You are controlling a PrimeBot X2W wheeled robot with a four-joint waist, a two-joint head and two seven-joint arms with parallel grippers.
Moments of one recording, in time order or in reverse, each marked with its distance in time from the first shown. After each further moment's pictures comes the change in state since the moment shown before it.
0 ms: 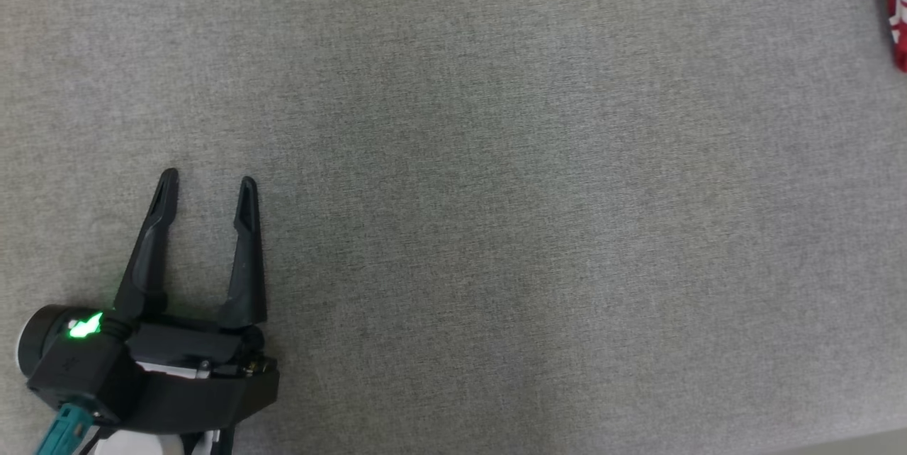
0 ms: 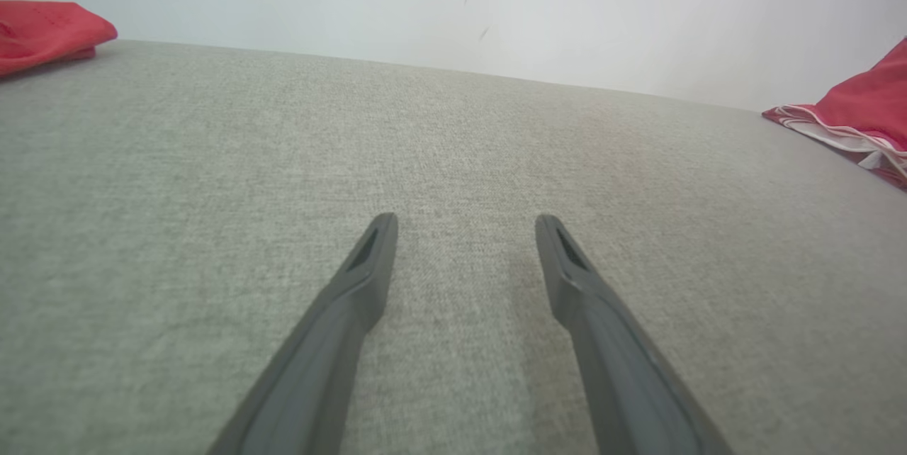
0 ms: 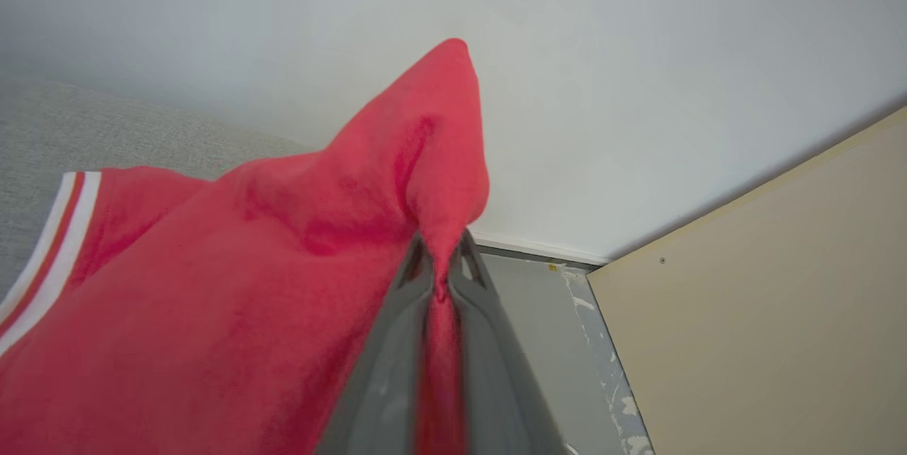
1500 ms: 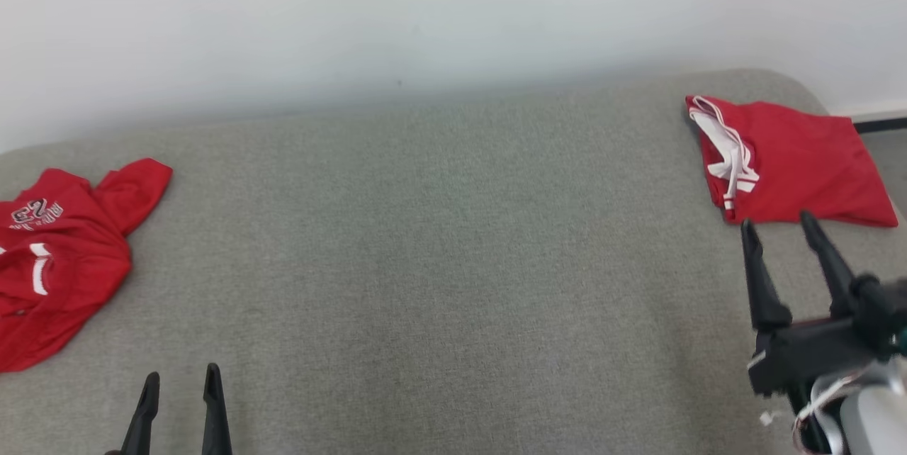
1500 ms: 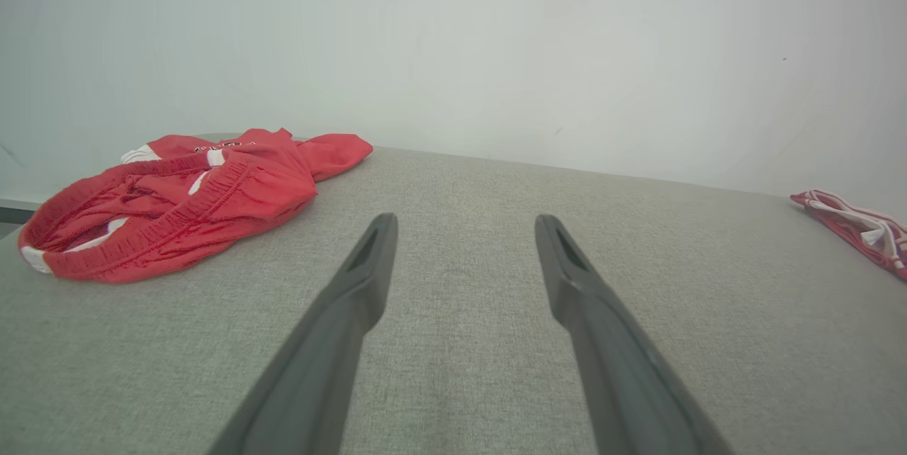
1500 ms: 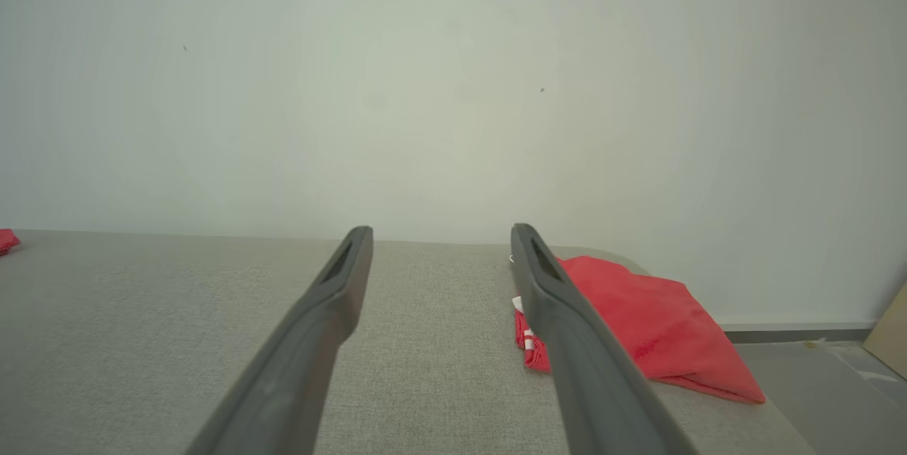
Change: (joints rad) left arm 0.286 -0.019 0.120 0.186 -0.057 0.044 0.005; right arm 0.818 0.508 -0.101 -0.332 -0.024 0.000 -0.377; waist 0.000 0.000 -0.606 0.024
